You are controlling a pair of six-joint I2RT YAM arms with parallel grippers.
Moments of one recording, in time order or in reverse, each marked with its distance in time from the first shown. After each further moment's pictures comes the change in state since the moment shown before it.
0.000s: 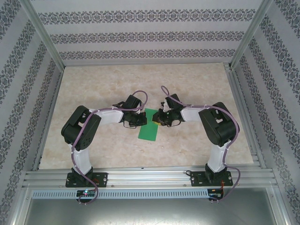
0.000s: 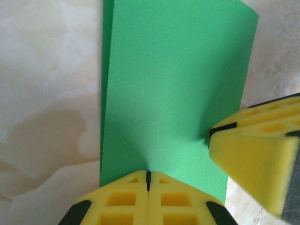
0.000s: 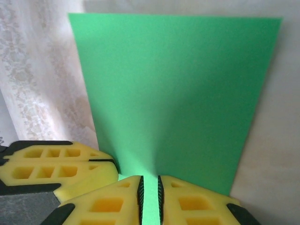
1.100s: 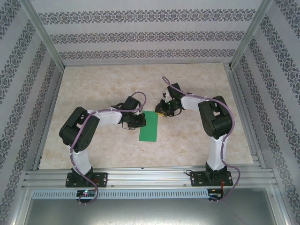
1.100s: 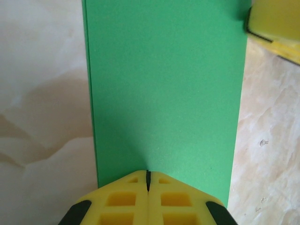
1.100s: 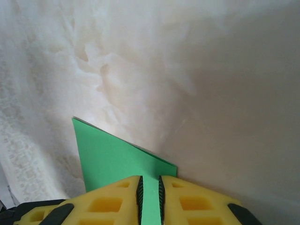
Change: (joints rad) left arm 0.000 -0.033 -0.037 -0.008 0.005 -0.021; right arm -0.076 0.132 0.282 -0.264 0.044 -0.169
